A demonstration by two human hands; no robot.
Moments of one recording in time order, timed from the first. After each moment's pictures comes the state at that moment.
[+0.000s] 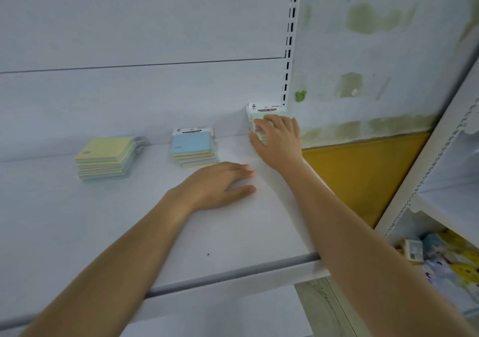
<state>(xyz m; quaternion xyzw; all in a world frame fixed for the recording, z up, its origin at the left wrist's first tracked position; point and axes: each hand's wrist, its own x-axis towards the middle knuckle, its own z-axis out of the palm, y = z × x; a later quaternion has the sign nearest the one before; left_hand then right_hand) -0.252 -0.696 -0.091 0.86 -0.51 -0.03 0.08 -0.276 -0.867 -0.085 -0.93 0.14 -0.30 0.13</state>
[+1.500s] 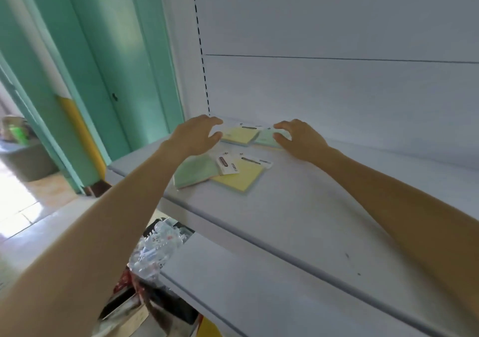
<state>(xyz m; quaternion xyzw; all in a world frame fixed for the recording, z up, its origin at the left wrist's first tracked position) -0.069 0.057 -0.057 0.99 -0.01 0.11 0.05 -0.014 -0.173 -0.078 -0.95 -0.22 -0.08 0.19</state>
